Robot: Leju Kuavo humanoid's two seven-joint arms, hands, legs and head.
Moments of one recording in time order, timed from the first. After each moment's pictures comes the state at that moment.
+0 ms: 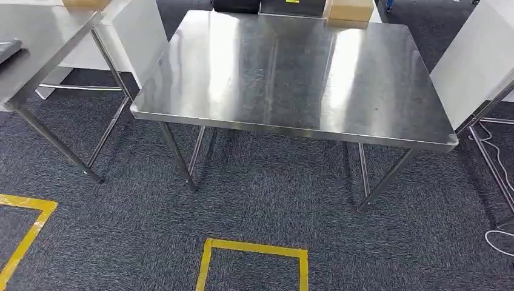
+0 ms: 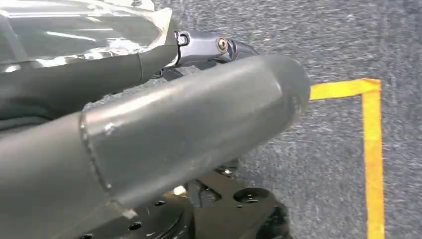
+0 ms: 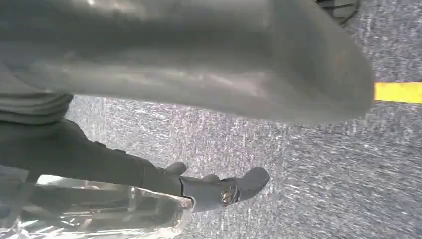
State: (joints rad) left arm -0.12 -0.01 -1.02 -0.15 0.95 0.14 -0.44; right arm -0.11 0.14 -1.36 -0.20 1.54 -0.27 -0.07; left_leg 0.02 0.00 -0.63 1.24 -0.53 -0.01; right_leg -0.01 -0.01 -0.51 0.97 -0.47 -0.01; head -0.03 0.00
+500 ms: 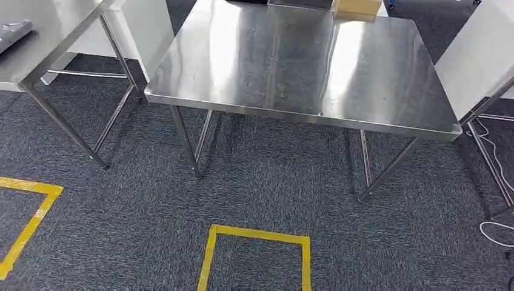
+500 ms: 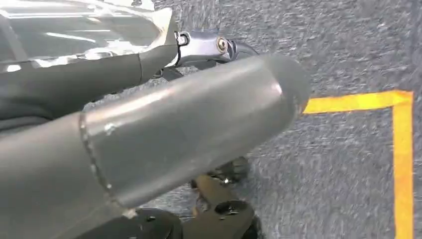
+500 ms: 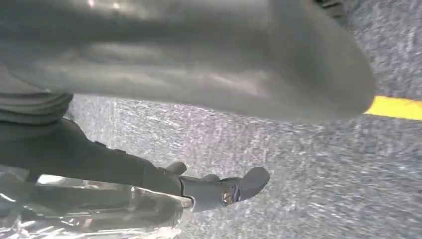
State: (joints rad) left arm -0.12 -0.01 -1.02 -0.15 0.95 0.14 -0.45; right arm -0.11 0.14 -1.36 -0.20 1.55 -0.27 -0.07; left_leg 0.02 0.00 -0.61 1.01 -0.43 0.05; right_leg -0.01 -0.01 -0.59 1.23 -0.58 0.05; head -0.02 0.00
